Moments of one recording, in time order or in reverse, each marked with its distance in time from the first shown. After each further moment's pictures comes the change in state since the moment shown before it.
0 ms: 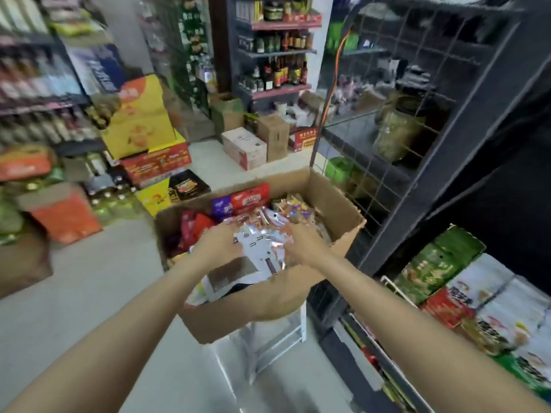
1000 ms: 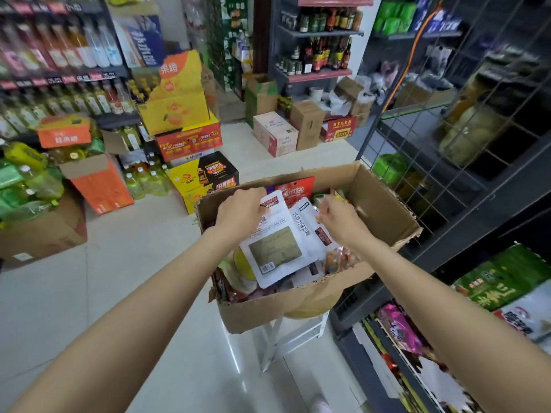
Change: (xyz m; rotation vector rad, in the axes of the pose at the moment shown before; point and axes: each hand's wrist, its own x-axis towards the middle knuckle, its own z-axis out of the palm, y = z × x) left_hand 0.006 -0.018 -0.045 0.020 0.286 -0.060; right_hand 0.043 -0.032 -0.005 -0.027 0.144 -0.036
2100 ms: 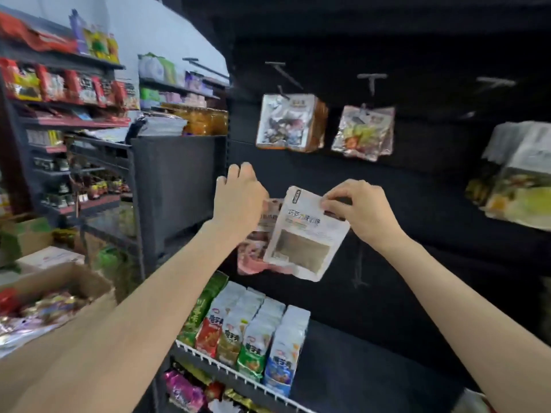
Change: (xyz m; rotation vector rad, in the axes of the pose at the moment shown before) left_hand -0.244 0.561 -0.030 0.136 0.458 0.804; right_hand -0.508 0.236 -0.369 -0.110 0.901 0.164
